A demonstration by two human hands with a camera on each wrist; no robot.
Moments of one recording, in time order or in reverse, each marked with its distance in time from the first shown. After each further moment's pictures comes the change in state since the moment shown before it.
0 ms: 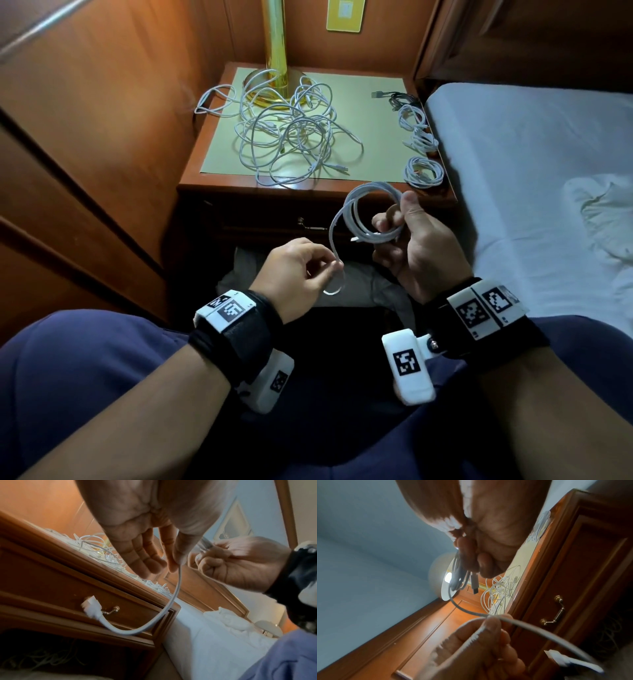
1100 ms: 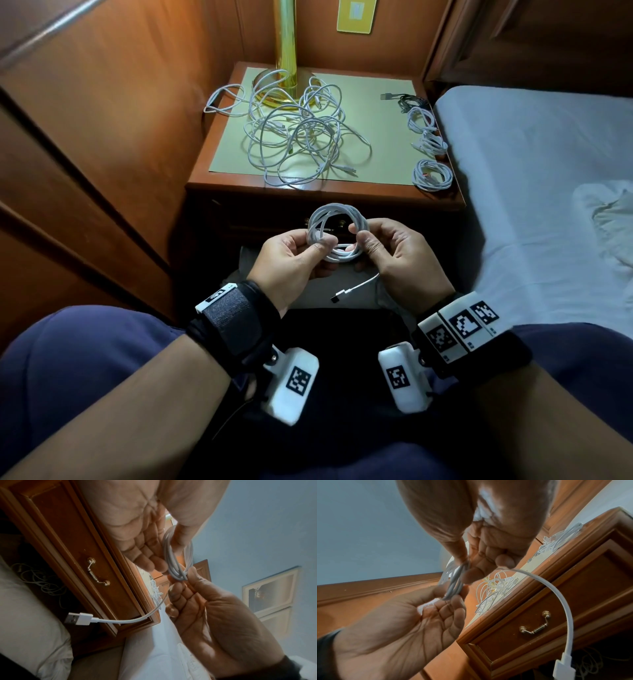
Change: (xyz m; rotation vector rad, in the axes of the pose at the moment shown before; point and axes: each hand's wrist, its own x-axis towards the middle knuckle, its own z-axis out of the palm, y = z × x) left_hand 0.007 0.007 -0.003 -0.806 0.118 -0.383; right_hand -0.005 0.025 0.001 -0.610 -0.182 -0.261
